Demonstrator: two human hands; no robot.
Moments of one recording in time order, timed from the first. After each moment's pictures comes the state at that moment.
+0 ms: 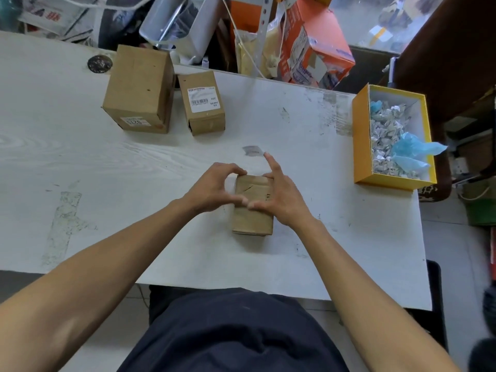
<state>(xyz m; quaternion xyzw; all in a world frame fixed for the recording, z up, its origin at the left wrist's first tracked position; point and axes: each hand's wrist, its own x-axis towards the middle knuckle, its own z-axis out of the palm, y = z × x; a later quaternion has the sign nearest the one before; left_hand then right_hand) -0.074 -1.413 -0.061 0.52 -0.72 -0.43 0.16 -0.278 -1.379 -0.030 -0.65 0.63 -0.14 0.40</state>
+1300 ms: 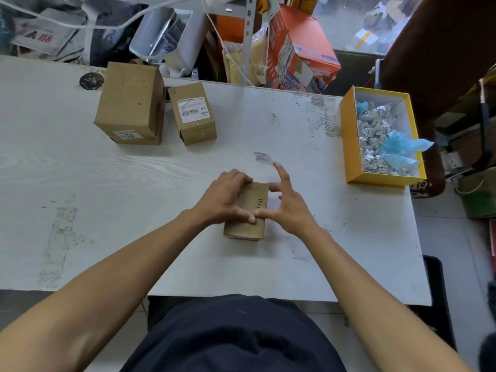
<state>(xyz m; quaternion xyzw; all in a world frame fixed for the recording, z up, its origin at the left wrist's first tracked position) -0.103 -1.399 -0.062 0.49 -0.78 -0.38 0.10 -0.304 -1.356 -0.044 -0.62 0.64 -0.18 0.42</state>
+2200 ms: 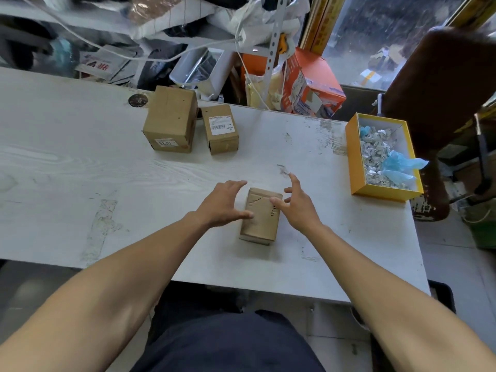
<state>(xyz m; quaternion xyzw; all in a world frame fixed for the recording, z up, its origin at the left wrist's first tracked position) -0.059 -1.361 -0.034 0.58 -0.74 -0.34 0.05 -0.285 -1.347 -0.024 -0.58 0.70 -0.16 0.38</state>
